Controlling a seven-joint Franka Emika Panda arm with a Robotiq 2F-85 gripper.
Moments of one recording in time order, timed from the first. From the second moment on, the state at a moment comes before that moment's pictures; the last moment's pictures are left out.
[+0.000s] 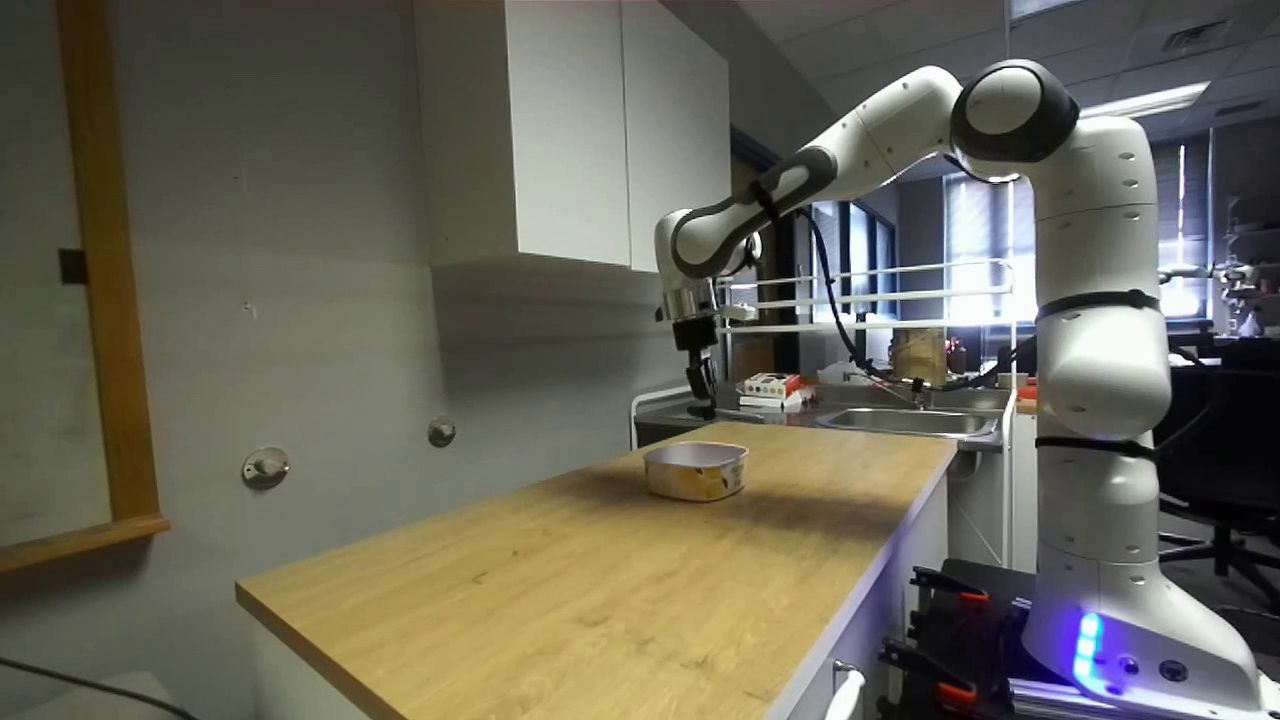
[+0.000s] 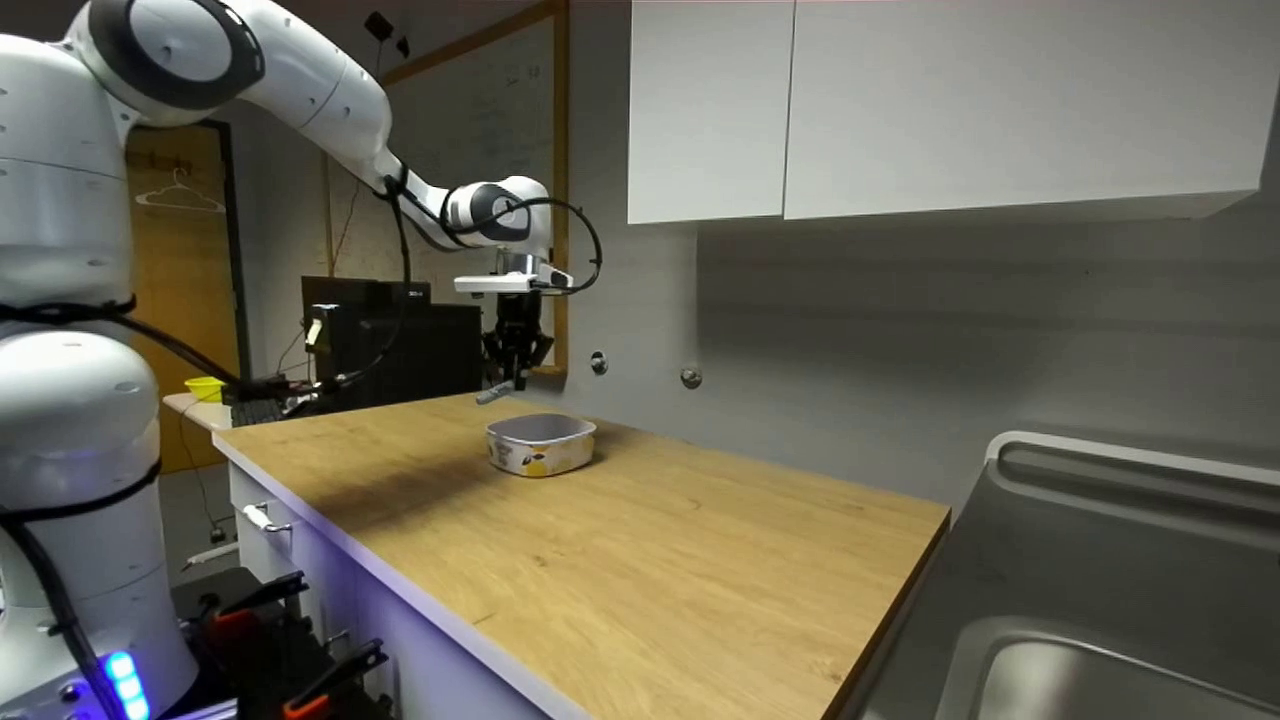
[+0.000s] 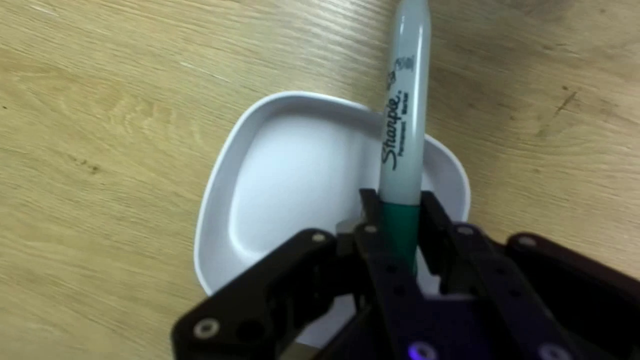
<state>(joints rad) 0.01 0.01 0.01 -2.01 -0.08 1.90 -0.26</state>
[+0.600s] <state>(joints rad) 0.03 0.14 0.02 -2.01 -0.13 1.90 -0.23</state>
